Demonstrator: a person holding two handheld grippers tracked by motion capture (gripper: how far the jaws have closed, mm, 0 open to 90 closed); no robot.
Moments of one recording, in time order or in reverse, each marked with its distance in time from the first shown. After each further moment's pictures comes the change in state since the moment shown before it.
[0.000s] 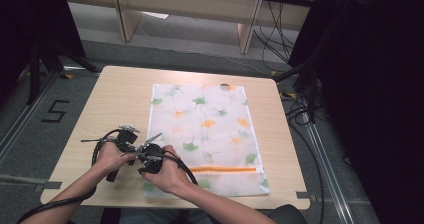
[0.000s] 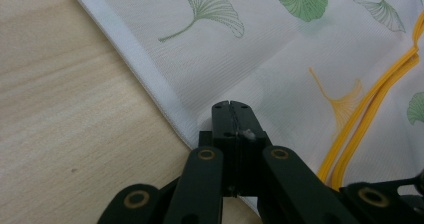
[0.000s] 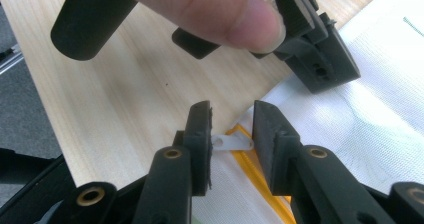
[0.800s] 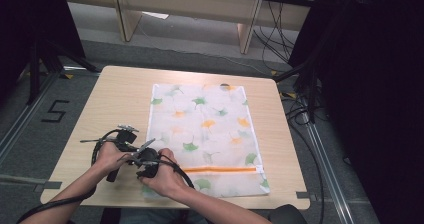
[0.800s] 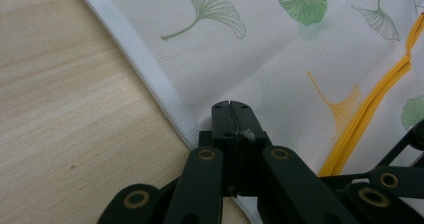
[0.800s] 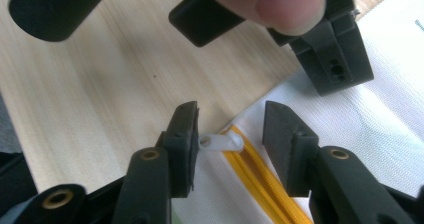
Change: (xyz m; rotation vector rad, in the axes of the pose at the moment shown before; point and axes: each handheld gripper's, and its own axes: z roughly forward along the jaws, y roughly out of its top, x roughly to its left) left arm 0.002 -0.001 0.000 -0.003 -0.012 -0.028; right arm 0.008 -0.004 0.015 0.011 -0.072 -0.062
